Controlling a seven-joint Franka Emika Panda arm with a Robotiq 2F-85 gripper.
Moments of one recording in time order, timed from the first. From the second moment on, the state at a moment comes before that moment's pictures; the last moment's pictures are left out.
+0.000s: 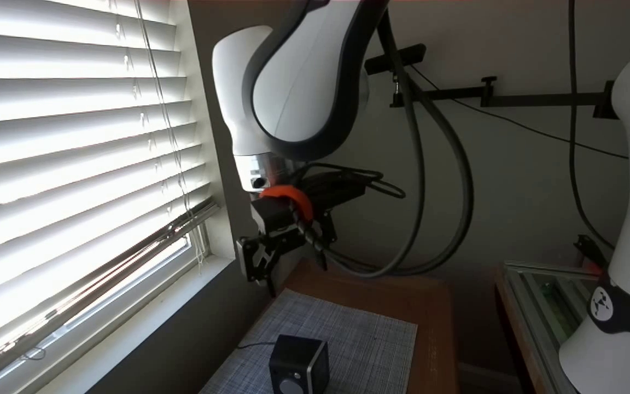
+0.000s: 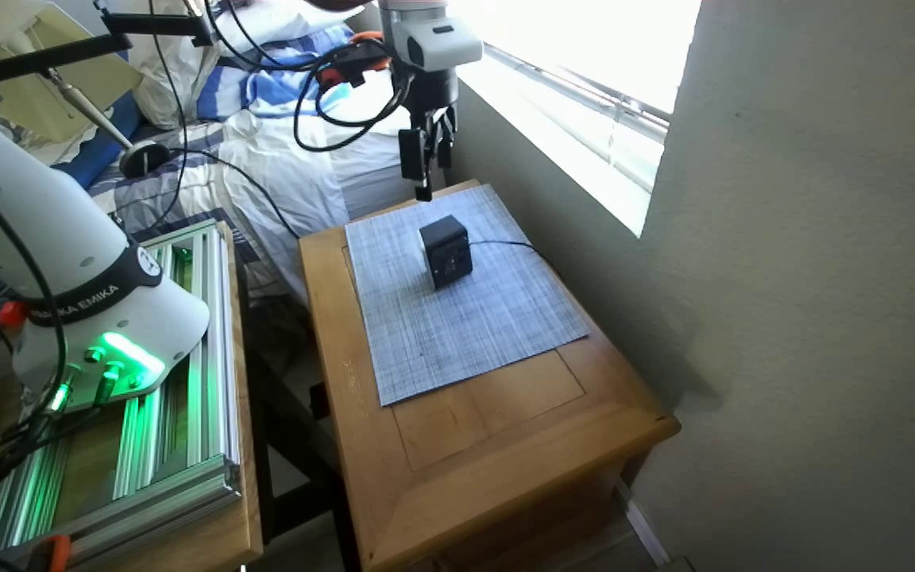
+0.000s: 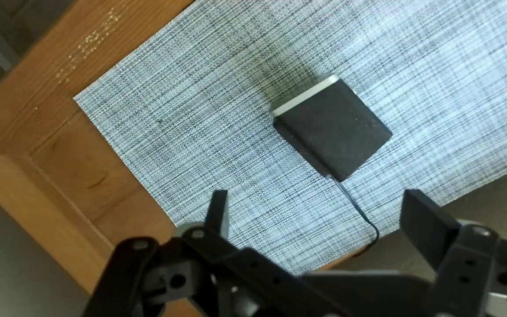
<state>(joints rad) 0.10 0.06 -0.08 -2.55 -0.06 2.53 0.77</state>
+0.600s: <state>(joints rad) 0.07 -0.11 -0.03 -2.56 -0.04 2.32 0.52</state>
